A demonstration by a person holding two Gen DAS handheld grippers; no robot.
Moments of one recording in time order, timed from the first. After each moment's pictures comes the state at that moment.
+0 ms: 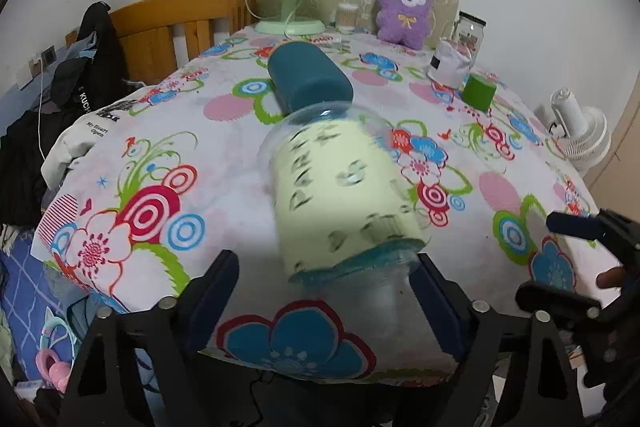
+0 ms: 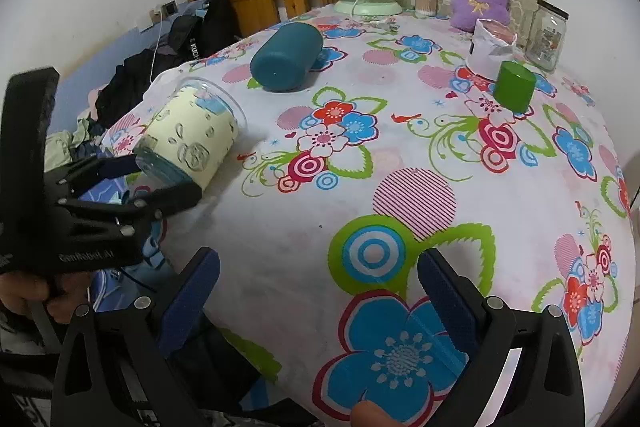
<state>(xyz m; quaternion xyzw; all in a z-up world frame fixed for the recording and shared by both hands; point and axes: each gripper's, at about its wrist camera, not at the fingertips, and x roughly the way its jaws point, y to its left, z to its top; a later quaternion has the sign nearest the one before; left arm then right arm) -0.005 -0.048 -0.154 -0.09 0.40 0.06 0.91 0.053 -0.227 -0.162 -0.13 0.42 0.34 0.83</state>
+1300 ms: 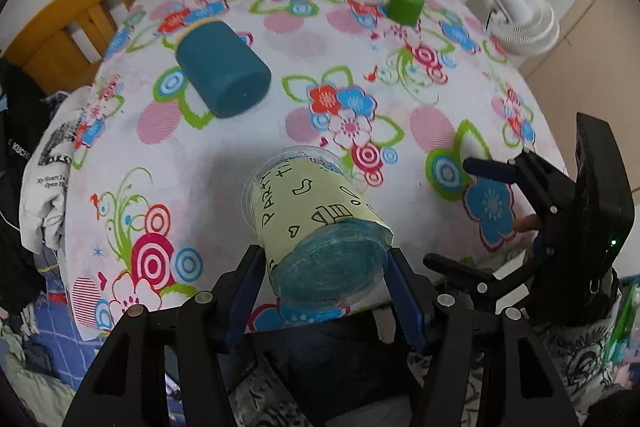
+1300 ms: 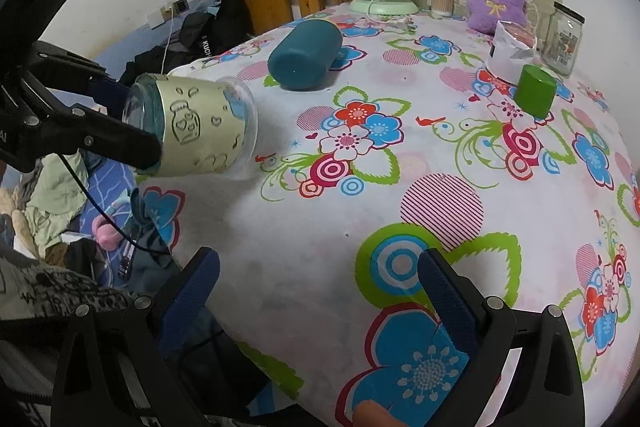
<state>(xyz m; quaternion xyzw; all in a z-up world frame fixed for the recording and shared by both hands) 0.046 -0.061 -0.094 0.01 0.60 -0.10 0.79 0.052 -0.214 -0.167 -0.12 0.42 0.36 0.82</state>
